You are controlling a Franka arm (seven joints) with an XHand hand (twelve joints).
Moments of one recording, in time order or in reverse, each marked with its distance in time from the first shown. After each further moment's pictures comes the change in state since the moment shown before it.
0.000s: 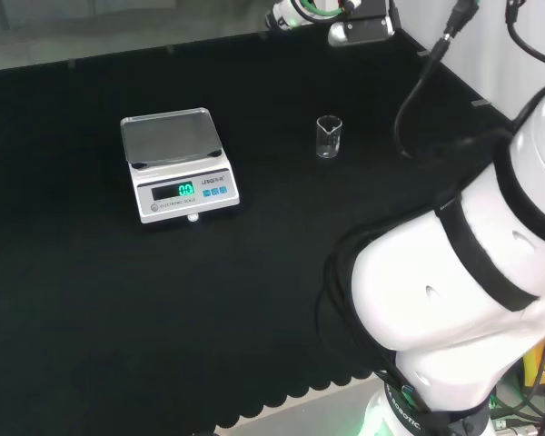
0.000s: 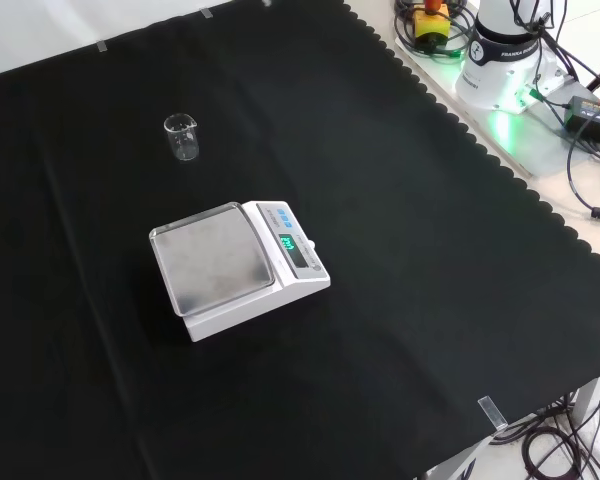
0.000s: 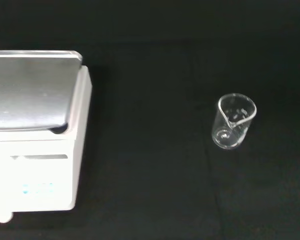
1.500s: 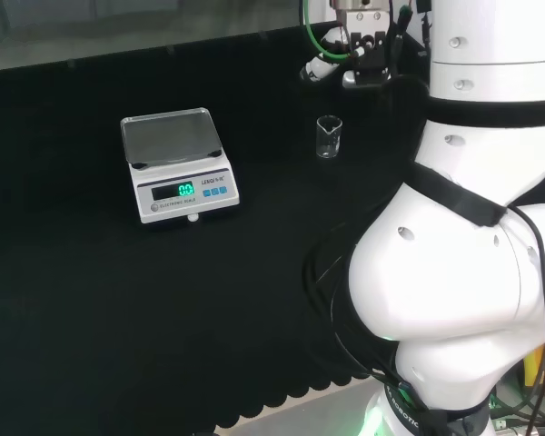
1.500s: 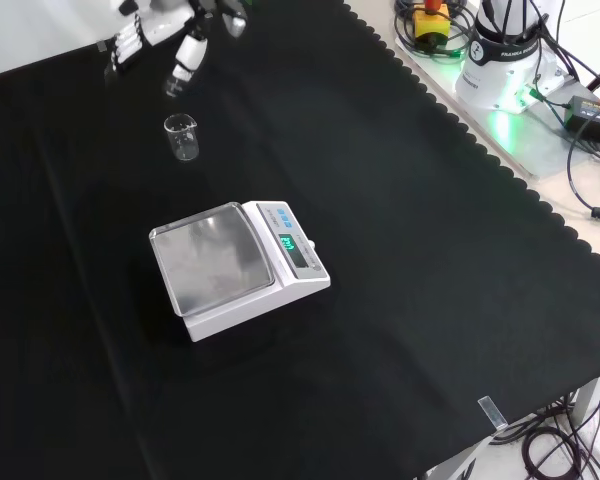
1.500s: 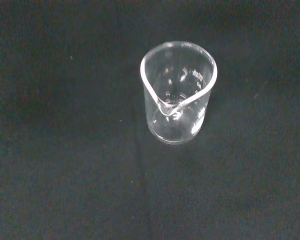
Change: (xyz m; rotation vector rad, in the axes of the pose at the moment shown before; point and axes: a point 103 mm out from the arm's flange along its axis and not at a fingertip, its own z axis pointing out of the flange) arm -0.089 0.185 0.136 0.164 0.048 0.090
